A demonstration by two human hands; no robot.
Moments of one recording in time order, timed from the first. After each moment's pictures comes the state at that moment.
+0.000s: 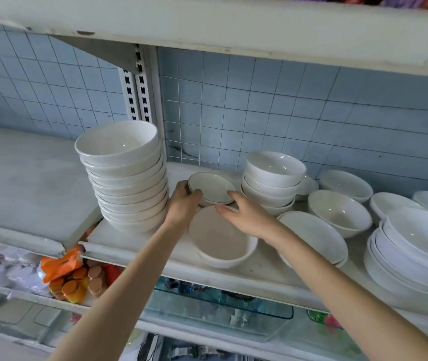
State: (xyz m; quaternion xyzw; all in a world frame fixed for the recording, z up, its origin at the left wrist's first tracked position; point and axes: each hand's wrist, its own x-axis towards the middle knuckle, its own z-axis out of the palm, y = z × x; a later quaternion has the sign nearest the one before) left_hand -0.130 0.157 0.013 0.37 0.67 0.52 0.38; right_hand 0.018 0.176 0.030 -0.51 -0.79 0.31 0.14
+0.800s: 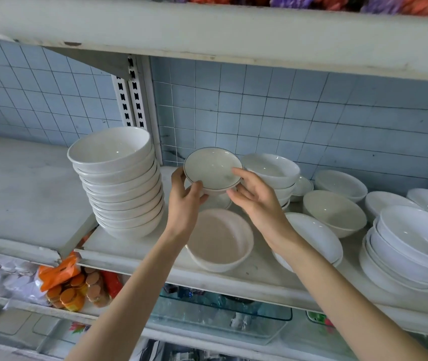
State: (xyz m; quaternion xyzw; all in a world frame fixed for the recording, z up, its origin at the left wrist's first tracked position) left_hand -0.106 0.139 0.036 0.39 0.51 0.67 0.36; right_hand 0.033 0.151 0.055 -0.36 -0.62 0.54 0.44
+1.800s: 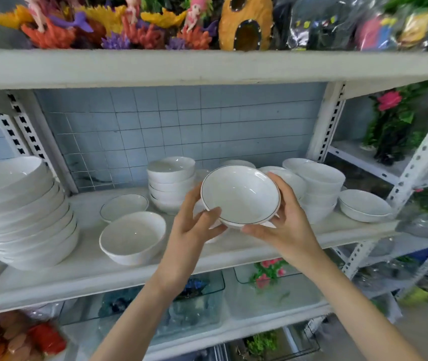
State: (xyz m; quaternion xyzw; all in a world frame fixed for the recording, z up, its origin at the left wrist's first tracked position) left_hand 0.036 0.022 0.071 0.56 0.30 0.56 0.53; right_hand 0.208 0.018 0.065 -0.42 -0.62 0.33 0.57
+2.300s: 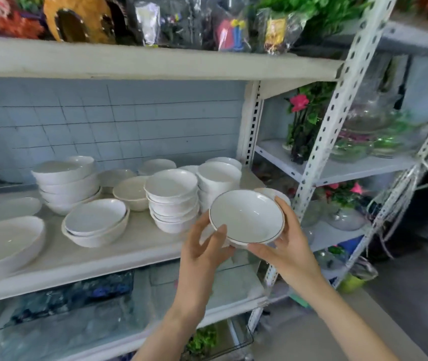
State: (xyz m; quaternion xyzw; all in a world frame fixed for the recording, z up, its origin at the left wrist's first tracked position) left_hand 0.264 -0.029 0.042 0.46 0.31 0.58 0.60; right_hand 0.419 -0.045 0.041 -0.48 -0.55 0.37 0.57
